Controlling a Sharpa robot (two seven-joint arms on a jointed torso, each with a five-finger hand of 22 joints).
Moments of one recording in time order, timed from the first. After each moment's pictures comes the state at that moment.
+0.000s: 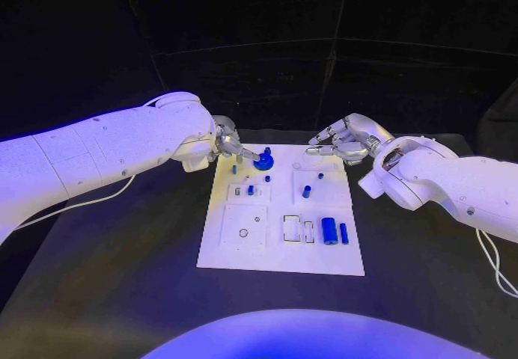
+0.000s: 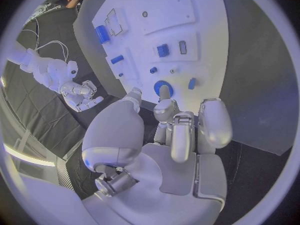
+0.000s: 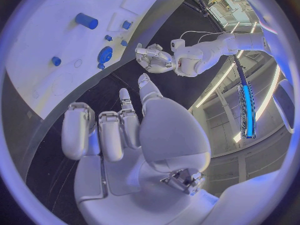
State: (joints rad) left arm 1.35 -0.59 -0.05 1.24 -1.01 0.16 -0.59; left_hand 1.00 -0.08 0.04 0.26 0.05 0.88 0.04 0.67 0.50 1.30 -0.03 1.18 0.98 1.47 -0.09 1.57 1.31 0.08 1.41 0.02 1.29 1.19; right arm 1.18 -0.84 -0.01 1.52 -0.89 -0.37 0.00; right_hand 1.30 -0.01 -0.04 0.05 0.14 0.99 0.14 0.12 0.07 1.46 0.06 1.41 1.31 1.47 -0.01 1.50 1.31 0.08 1.42 0.09 1.42 1.24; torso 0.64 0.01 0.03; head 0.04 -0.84
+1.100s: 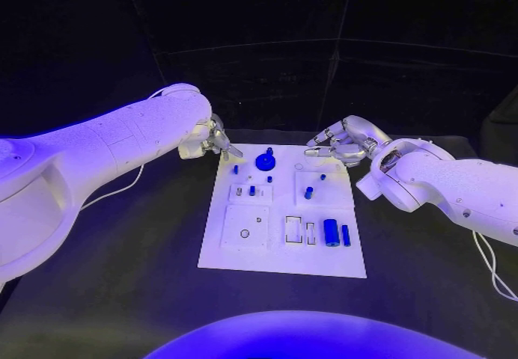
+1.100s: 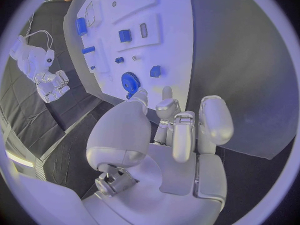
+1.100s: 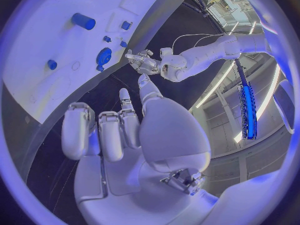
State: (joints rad) left arm 1.33 -0.38 -0.06 0.75 -1.01 0.36 -0.52; left_hand 1.11 -0.02 -0.03 0.26 0.05 0.87 0.07 0.60 0.43 1.28 -0.01 1.17 0.95 1.47 -0.07 1.57 1.31 0.08 1.40 0.03 1.27 1.17; right arm 1.18 -0.81 -0.01 1.50 -0.89 -0.37 0.00; right_hand 1.30 -0.01 -0.04 0.05 0.14 0.99 0.14 0.12 0.07 1.46 0.06 1.41 1.31 1.47 -0.01 1.50 1.31 0.08 1.42 0.09 1.42 1.24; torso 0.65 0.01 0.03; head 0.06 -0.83
